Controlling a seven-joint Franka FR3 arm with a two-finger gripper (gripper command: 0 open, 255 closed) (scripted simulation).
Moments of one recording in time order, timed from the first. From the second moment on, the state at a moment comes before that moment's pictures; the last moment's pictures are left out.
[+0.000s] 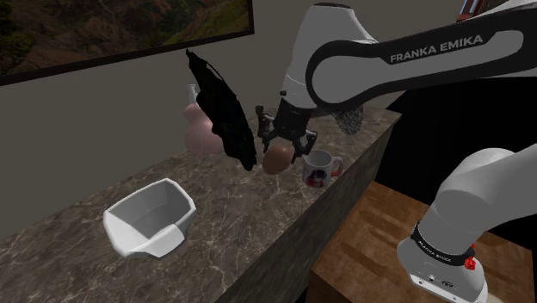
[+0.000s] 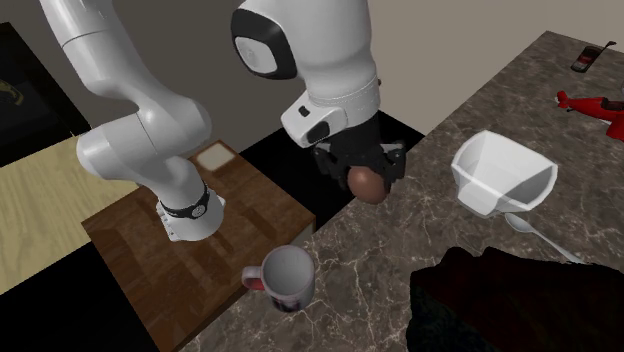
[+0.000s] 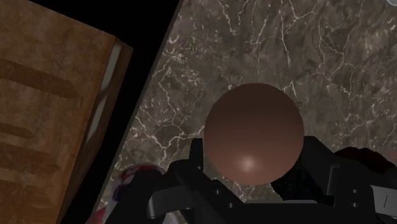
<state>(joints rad) -0.20 -0.63 0.55 -2.48 0.48 2.16 1.21</state>
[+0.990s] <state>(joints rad) -0.31 -0.77 0.17 -2.63 0.36 2.05 0.83</state>
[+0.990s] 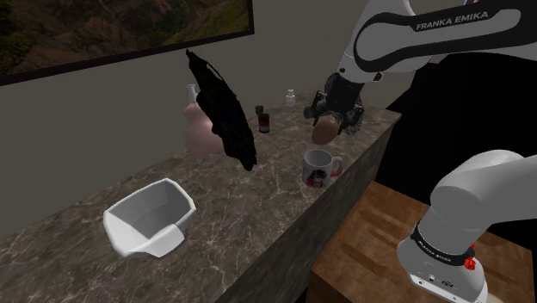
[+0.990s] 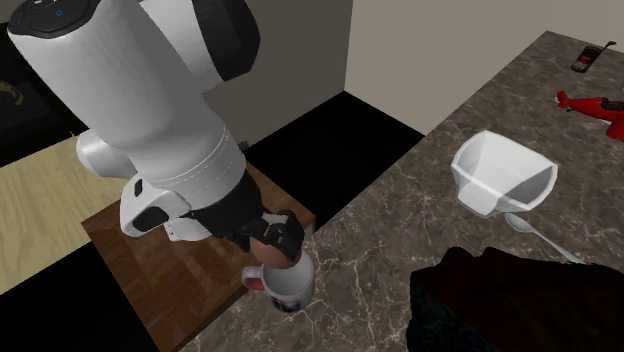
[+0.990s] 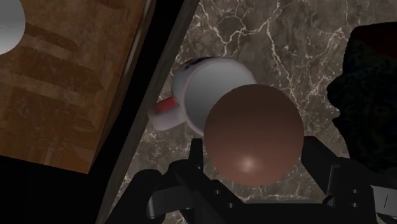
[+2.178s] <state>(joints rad) -0.30 -0.72 0.17 -2.78 0.40 2.25 0.75</state>
